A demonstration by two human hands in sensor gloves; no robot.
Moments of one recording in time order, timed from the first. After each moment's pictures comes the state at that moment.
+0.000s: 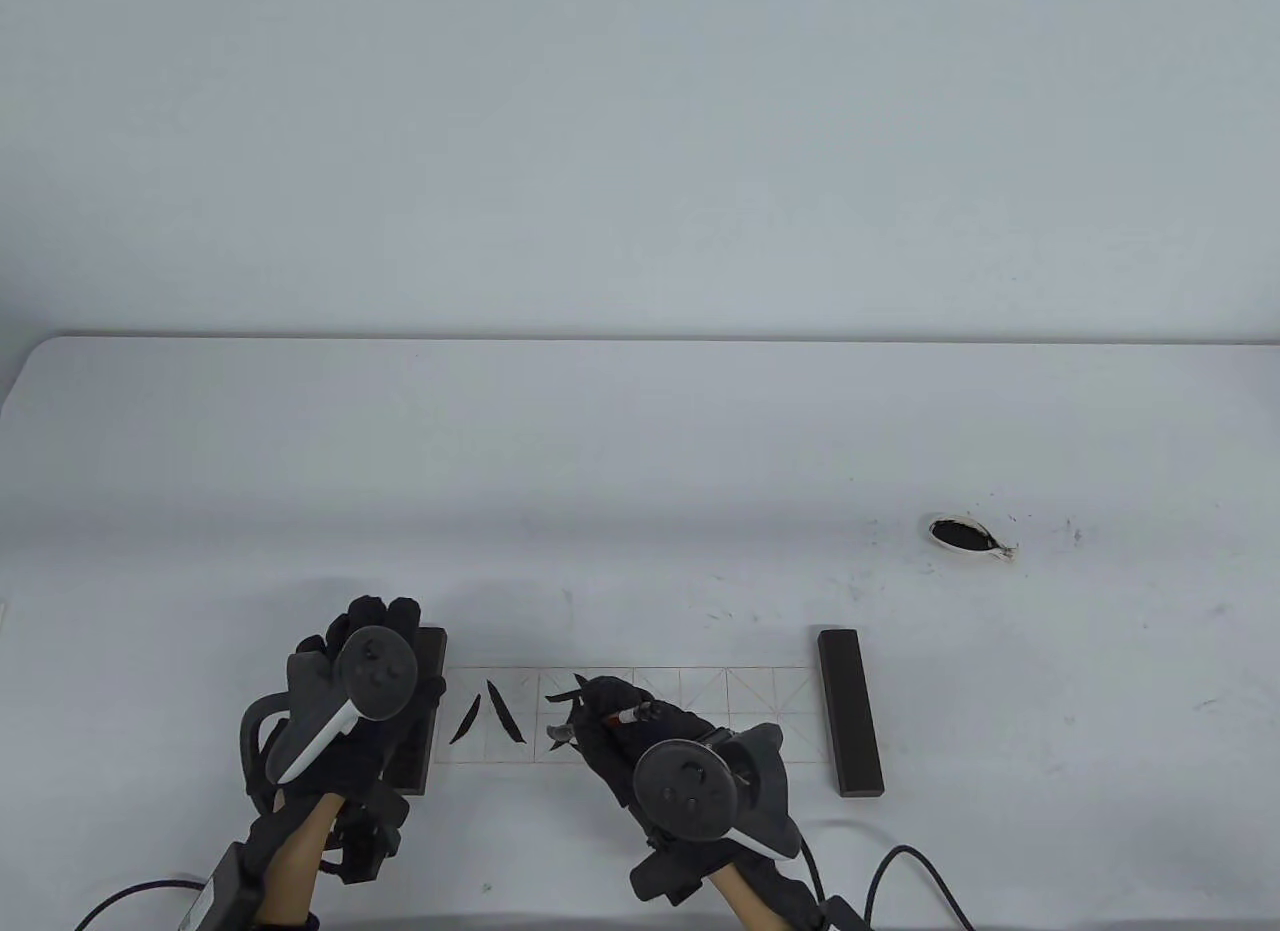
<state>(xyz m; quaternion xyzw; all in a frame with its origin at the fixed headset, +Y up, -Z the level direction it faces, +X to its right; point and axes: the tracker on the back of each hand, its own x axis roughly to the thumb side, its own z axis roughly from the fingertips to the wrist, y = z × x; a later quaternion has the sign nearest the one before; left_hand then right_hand) -0.254 -0.705 -0.297 -0.09 0.04 0.09 0.99 0.028 -0.660 -0.243 0.25 -0.15 0.92 0.27</state>
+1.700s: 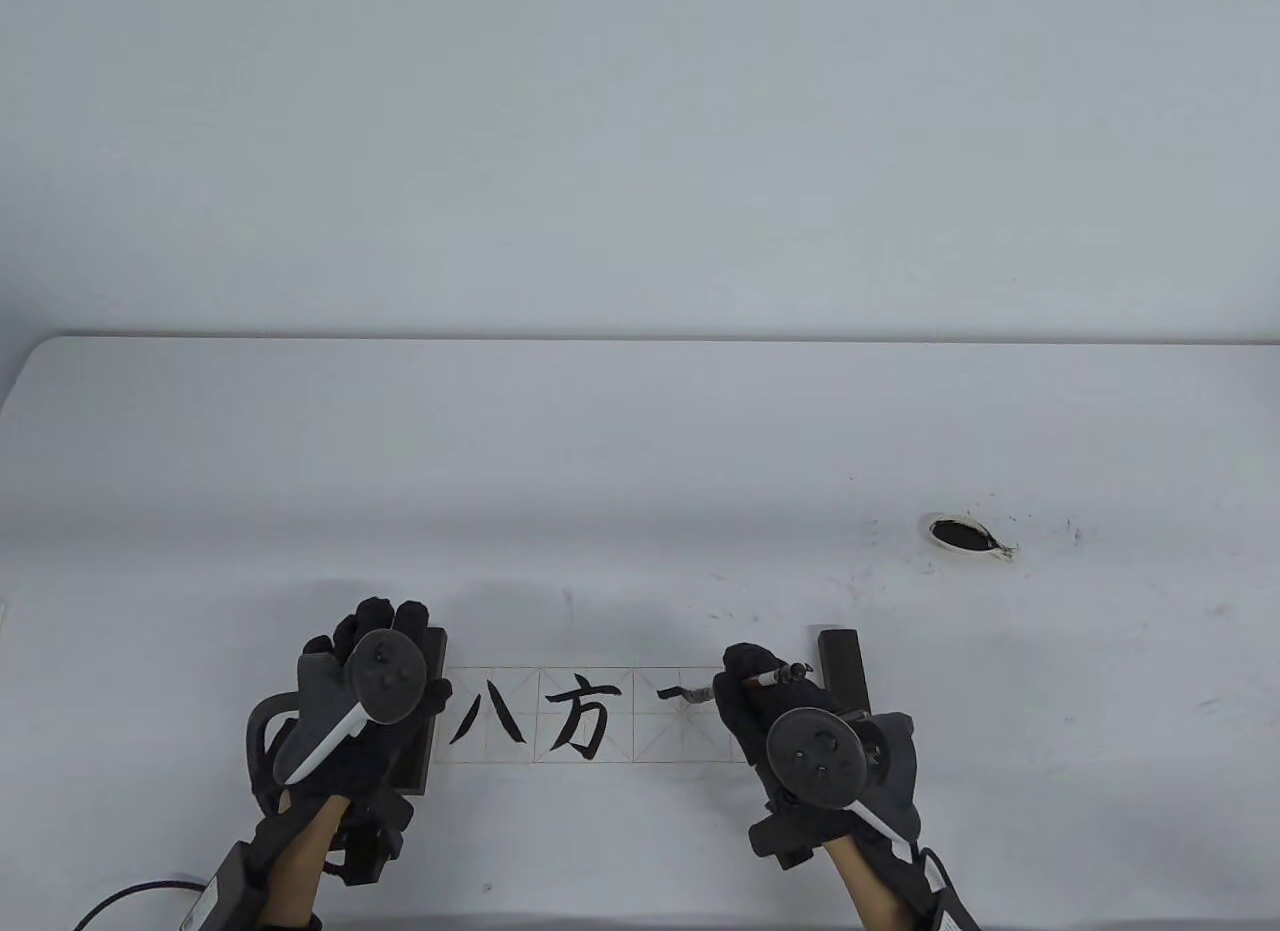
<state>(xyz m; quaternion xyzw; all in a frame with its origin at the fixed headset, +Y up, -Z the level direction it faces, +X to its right) -0.249 -0.708 -0.297 -0.09 0.03 0.08 0.99 0.123 -0.675 -0.267 0.14 -0.17 0.95 0.20</state>
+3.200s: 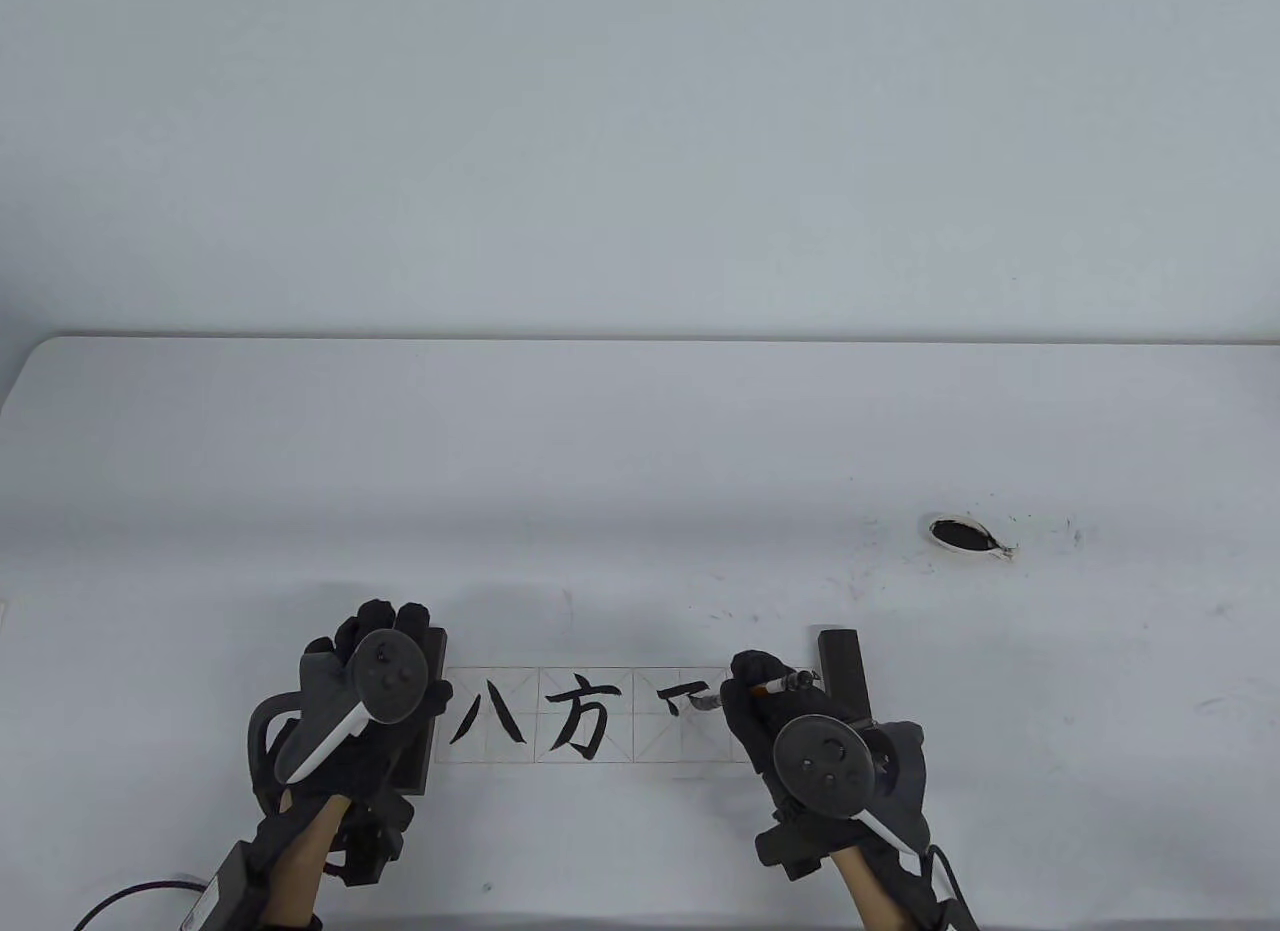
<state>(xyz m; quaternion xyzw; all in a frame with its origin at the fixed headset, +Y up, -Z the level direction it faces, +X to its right) -0.248 -0.708 -0.297 -0.10 0.03 0.08 0.99 0.124 -0.671 -0.260 0.14 -0.16 0.96 0.20</state>
